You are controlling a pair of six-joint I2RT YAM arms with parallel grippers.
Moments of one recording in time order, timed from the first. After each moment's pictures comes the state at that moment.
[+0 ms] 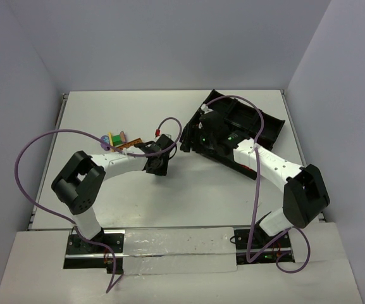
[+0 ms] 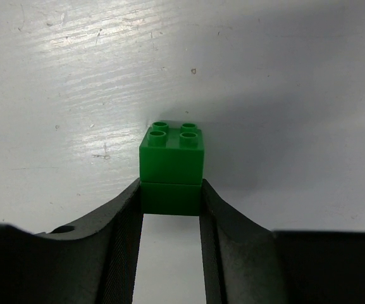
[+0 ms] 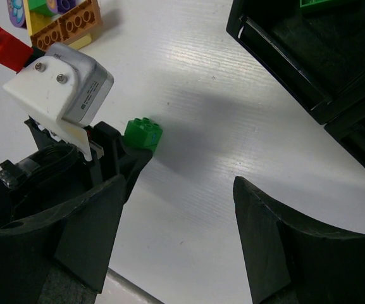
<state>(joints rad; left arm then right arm) -0.78 1.75 1.07 -0.48 -0.29 -0.51 0.61 1.48 1.11 -0.34 -0.07 0.60</state>
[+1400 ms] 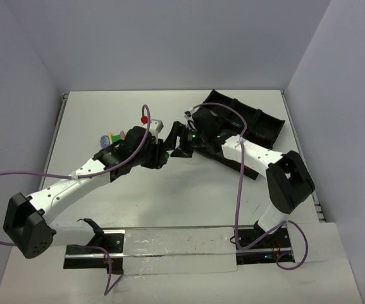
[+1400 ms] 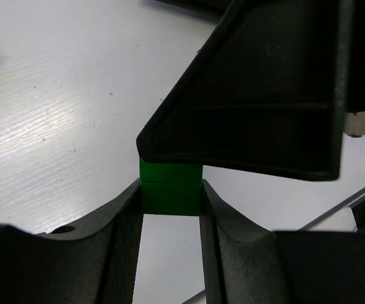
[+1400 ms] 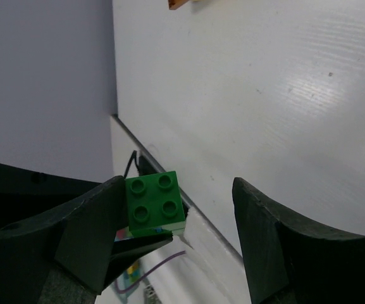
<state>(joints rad) -0.76 1.26 0.99 -0.44 -0.05 -0.41 0.61 1.64 1.14 -0.10 -0.52 0.91</state>
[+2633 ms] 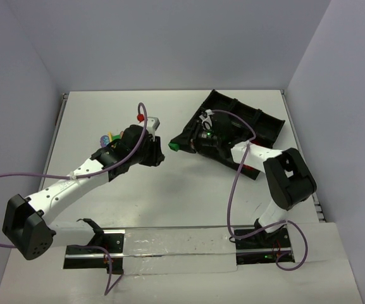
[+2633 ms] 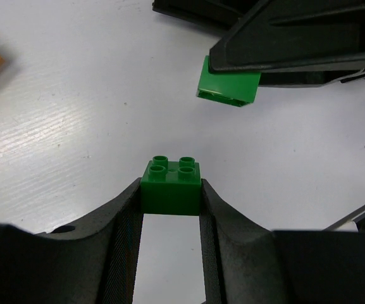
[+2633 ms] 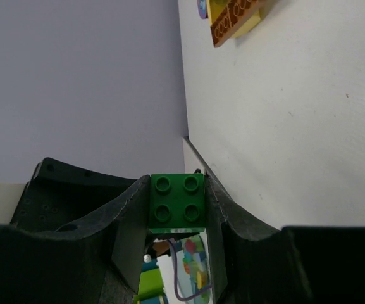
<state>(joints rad) -0.73 1.25 0.99 -0.42 -0.07 -0.41 0.45 1.66 0.91 0.37 -0.70 1.25</state>
